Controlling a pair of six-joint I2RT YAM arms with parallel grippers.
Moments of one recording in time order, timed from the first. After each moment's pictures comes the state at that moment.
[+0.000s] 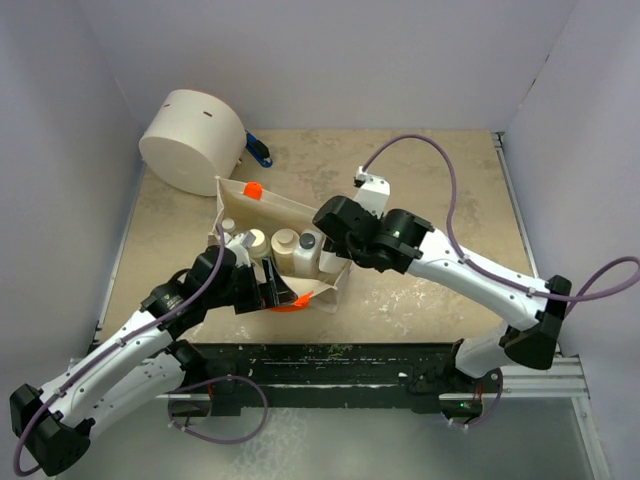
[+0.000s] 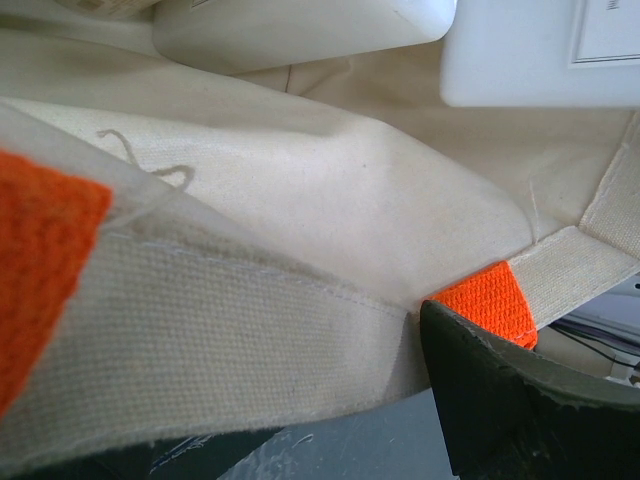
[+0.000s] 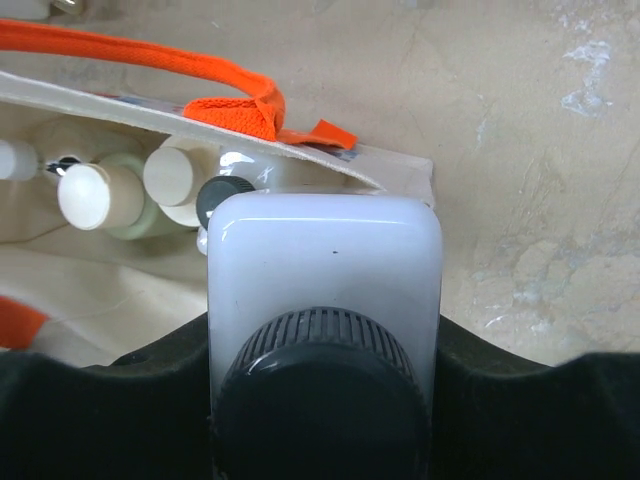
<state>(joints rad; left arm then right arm) -0.68 0.73 0.61 -0.56 0.23 -0.87 1.04 1.46 1.54 -1.06 0.64 1.08</state>
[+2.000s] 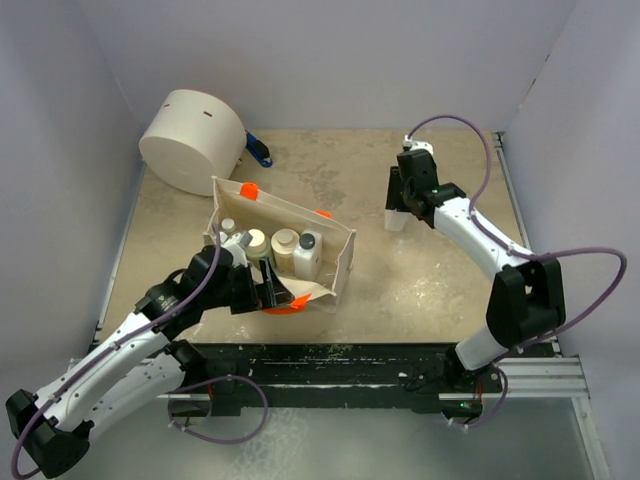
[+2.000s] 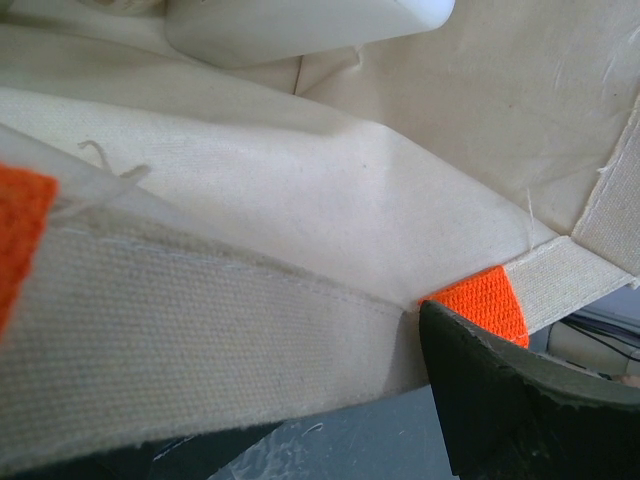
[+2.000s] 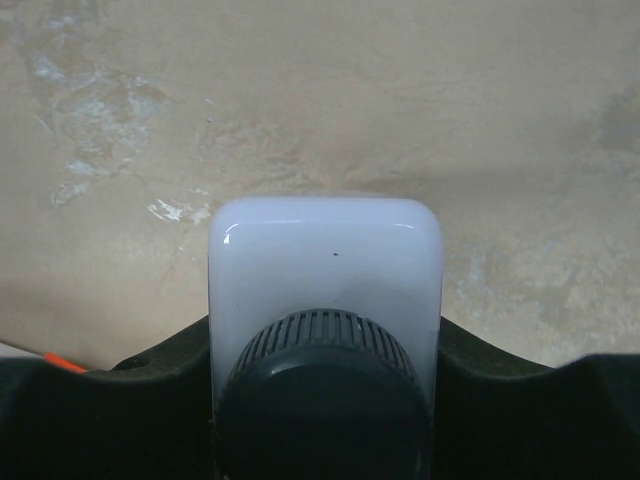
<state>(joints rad) -0.68 0.71 0.64 -0.62 0.21 -0.85 0.36 1.55 1.22 -0.45 0.29 0.32</state>
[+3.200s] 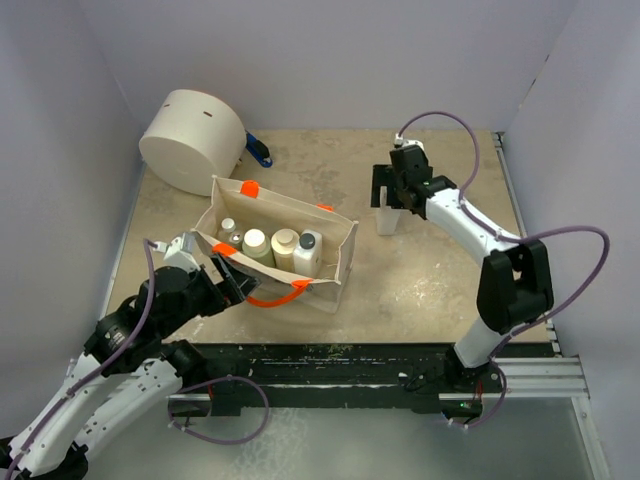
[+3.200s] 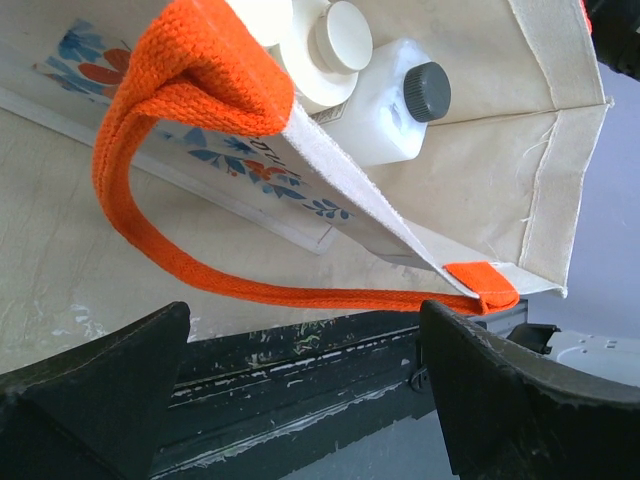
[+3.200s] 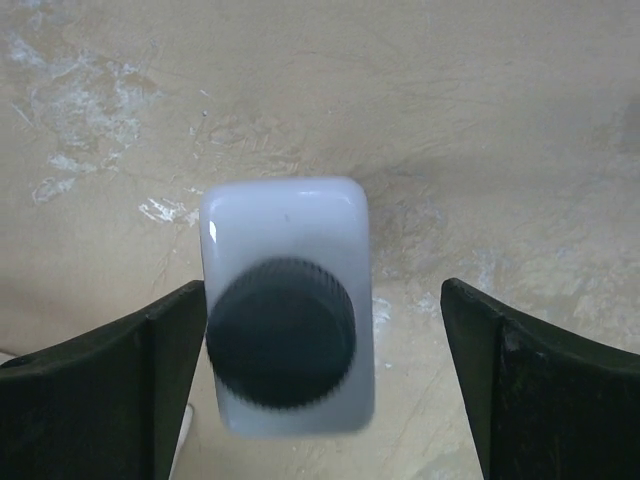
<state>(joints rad) -0.69 0.42 0.75 -0.85 -0.14 -0.98 0.36 1.69 1.31 -0.46 0.27 0.30</state>
